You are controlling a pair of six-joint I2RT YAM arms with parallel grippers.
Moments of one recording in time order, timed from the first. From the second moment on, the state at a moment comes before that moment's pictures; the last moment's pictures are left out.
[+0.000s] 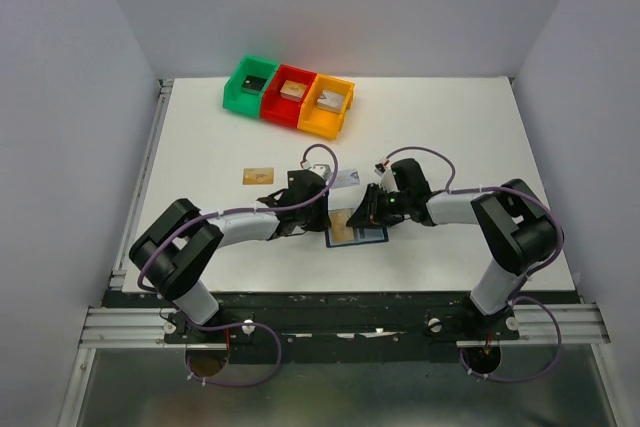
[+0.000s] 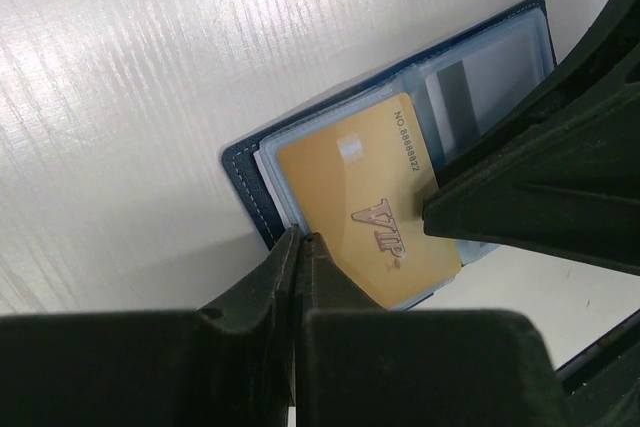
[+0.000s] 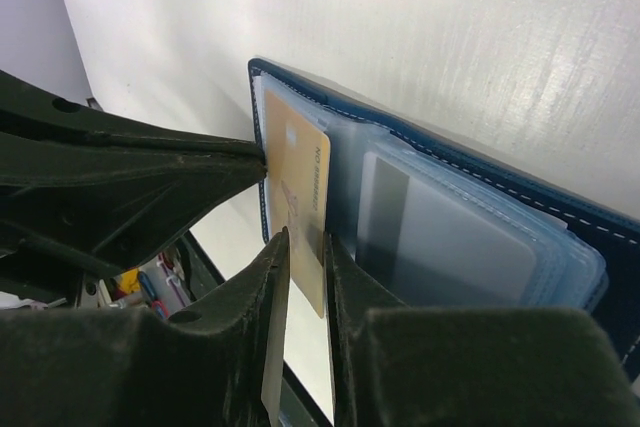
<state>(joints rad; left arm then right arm) -0.76 1.60 0.76 0.03 0.05 -0.60 0.48 1.73 0.69 0.22 -0.64 0.73</state>
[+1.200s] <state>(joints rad) -0.77 1.61 0.73 0.12 0.07 -0.61 0.48 1.80 0.69 0.34 -0.76 0.80</state>
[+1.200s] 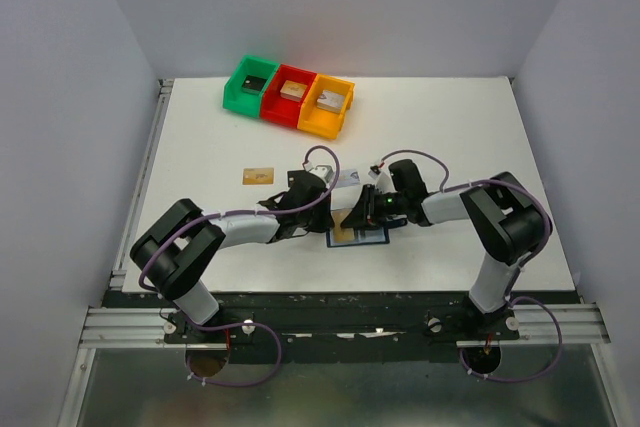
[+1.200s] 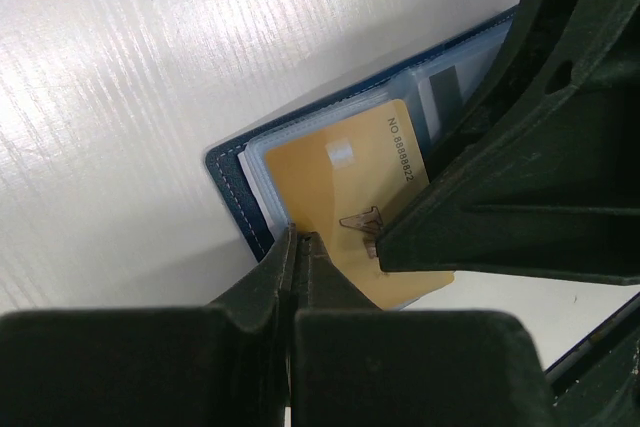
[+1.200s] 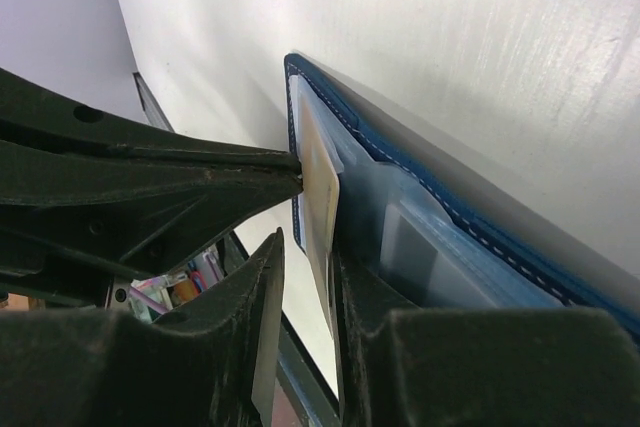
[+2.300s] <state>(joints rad) -0.79 1.59 0.70 0.12 0.07 -0.62 0.50 1.70 0.70 0.18 -0.71 0.72</state>
